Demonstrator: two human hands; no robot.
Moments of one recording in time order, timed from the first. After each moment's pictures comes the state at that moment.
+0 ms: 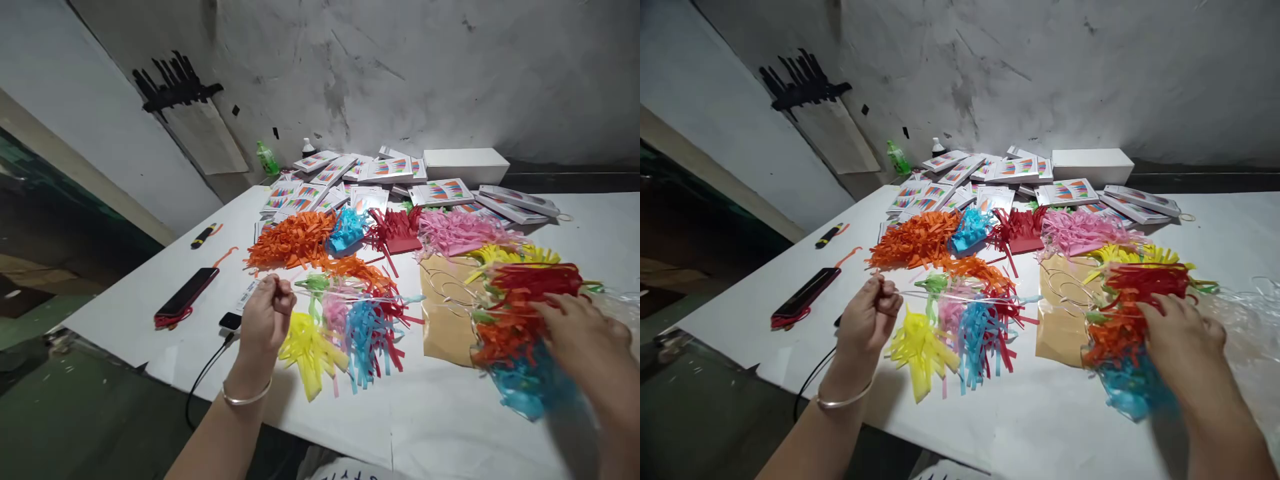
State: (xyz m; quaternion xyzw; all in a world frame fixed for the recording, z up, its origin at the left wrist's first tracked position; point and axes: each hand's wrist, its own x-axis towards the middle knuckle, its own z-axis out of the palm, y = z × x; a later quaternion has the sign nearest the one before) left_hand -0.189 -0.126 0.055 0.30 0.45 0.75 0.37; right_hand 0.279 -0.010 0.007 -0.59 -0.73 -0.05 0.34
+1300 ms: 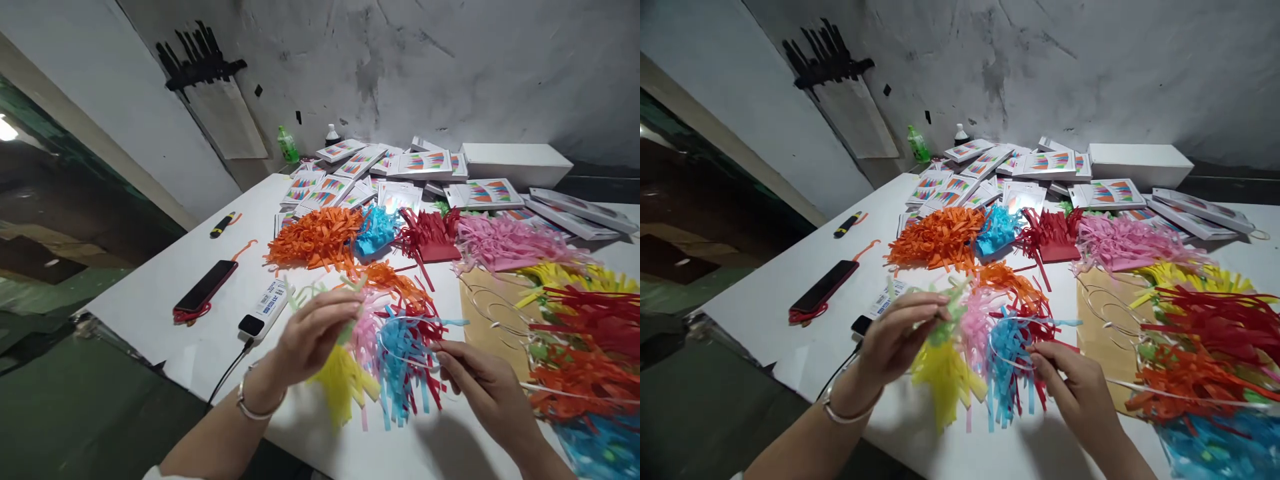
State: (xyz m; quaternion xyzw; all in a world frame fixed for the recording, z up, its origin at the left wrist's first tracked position) left_hand -0.213 -0.126 0.059 0.76 0.36 0.54 0.11; right_hand 0.083 -0.079 0.004 -0.37 -0.75 0.40 0.38
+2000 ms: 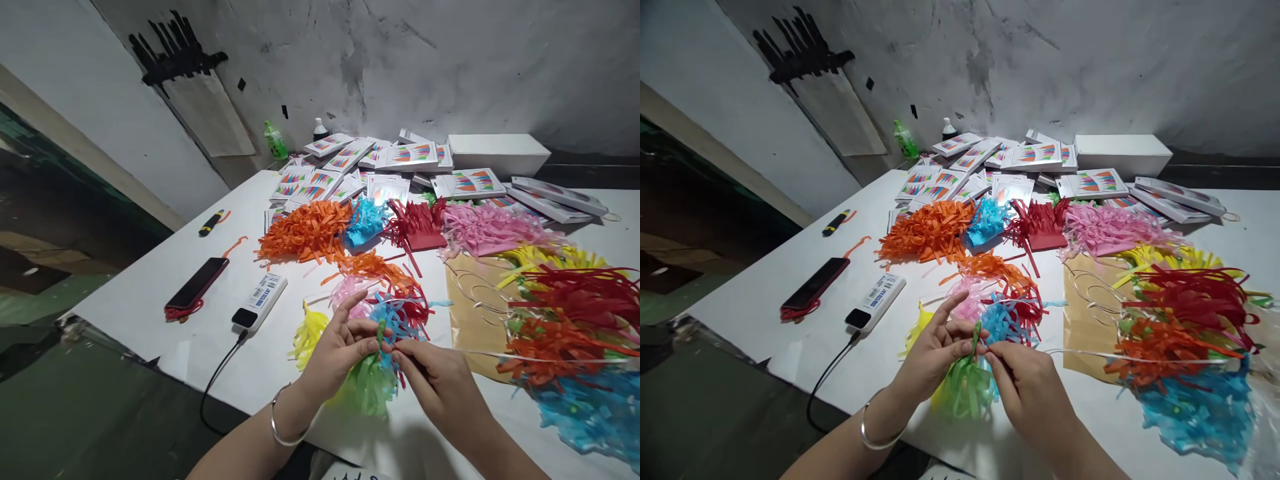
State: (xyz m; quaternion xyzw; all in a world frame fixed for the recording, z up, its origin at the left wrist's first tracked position) left_hand -0.140 -0.148 0.013 0.31 0.36 0.61 0.63; right_hand 0.050 -0.115 0.037 -0.33 -0.82 0.33 0.32
